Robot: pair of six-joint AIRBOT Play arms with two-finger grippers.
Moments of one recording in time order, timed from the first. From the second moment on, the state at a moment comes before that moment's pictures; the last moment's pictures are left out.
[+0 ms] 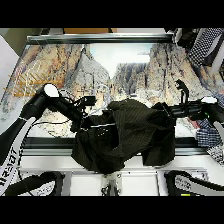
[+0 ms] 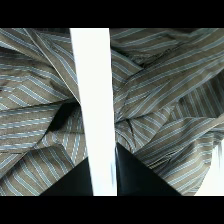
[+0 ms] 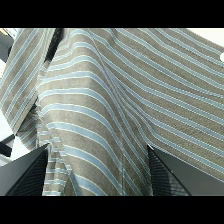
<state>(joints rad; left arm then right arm) -0.22 -1.34 1.09 0.92 -1.52 -0.15 -0.26 -1.34 0.88 -0.32 1.73 0.05</state>
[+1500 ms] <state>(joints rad) -0.22 -1.34 1.09 0.92 -1.49 -0.24 -0.26 -1.34 0.88 -0.32 1.72 0.06</state>
